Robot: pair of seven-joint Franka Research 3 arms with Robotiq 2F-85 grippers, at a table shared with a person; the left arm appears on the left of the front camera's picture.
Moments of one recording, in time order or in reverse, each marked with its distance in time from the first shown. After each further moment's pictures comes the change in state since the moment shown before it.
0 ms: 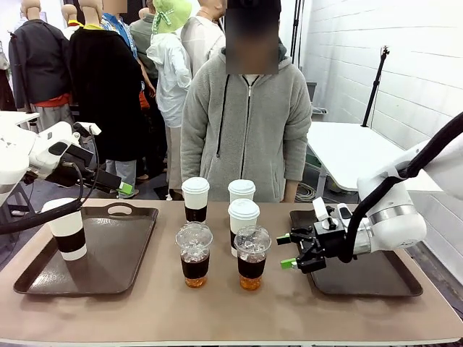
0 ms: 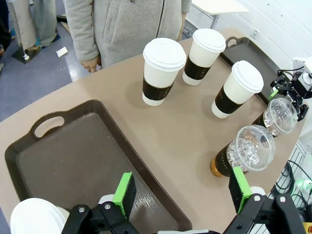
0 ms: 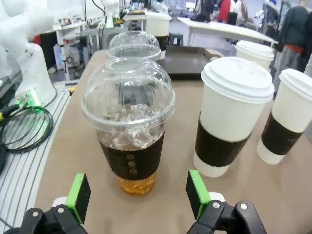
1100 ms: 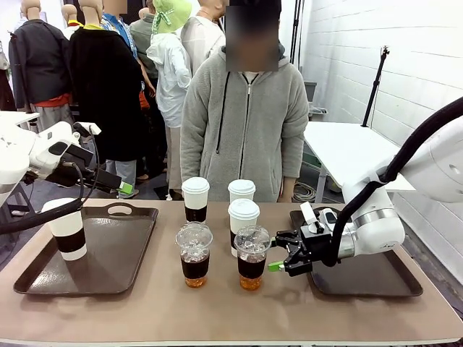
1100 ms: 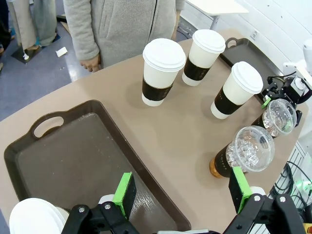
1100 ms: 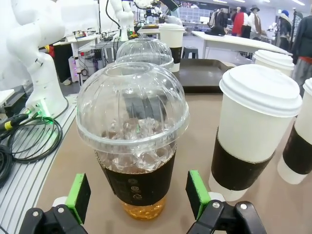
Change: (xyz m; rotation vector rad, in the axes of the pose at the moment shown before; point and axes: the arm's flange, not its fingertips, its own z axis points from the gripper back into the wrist) left arm 0.000 0.000 0.000 -0.002 -0.003 0.005; right arm -0.010 -0.011 -0.035 0.091 -0.073 -0.010
